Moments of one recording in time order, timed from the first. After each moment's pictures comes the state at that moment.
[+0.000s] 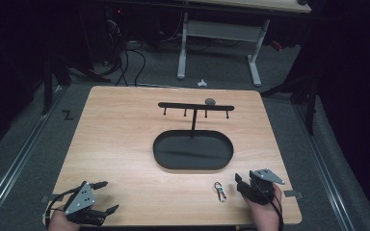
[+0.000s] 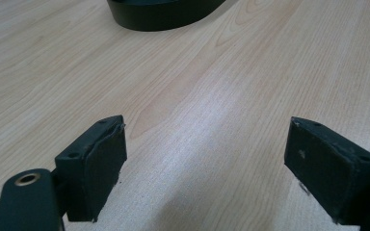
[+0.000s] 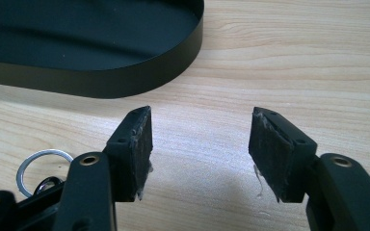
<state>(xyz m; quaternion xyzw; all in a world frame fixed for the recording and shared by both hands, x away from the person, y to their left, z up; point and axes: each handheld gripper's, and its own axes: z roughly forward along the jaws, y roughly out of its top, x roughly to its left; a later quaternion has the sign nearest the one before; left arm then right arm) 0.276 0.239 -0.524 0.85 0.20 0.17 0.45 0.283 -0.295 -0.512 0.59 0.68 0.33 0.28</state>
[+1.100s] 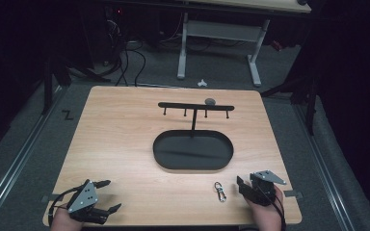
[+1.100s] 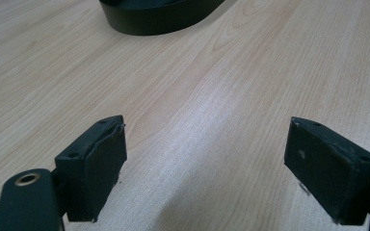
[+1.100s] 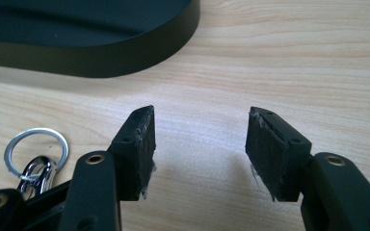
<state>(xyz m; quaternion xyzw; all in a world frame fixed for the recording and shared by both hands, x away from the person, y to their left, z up) 0.281 0.233 -0.524 0.86 0.19 0.17 0.45 0.280 -0.302 -0.519 0.60 0.69 0.32 0.25</state>
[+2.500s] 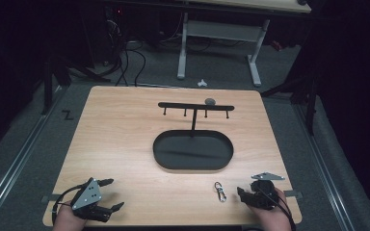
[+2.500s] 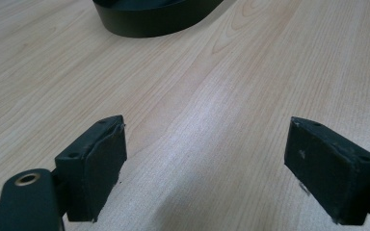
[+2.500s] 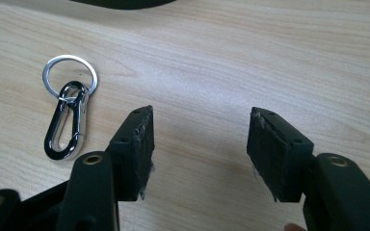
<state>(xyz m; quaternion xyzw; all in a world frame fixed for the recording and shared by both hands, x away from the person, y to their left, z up) 0.287 0.226 -0.525 0.86 0.19 0.16 0.45 0.270 -0.300 -0.498 0.60 0.74 0.24 0.17</state>
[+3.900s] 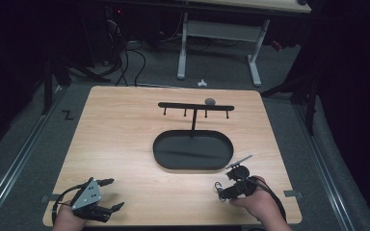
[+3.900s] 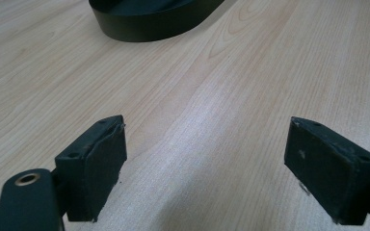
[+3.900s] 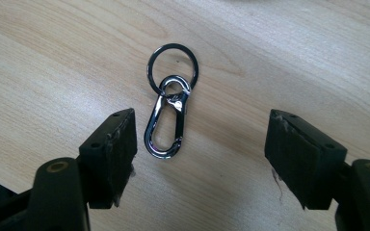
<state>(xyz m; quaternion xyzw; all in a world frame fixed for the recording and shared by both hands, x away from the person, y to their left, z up) 0.287 0.226 -0.523 0.86 0.18 0.16 0.45 0.313 -0.241 -0.476 0.56 0.82 0.12 0.03</state>
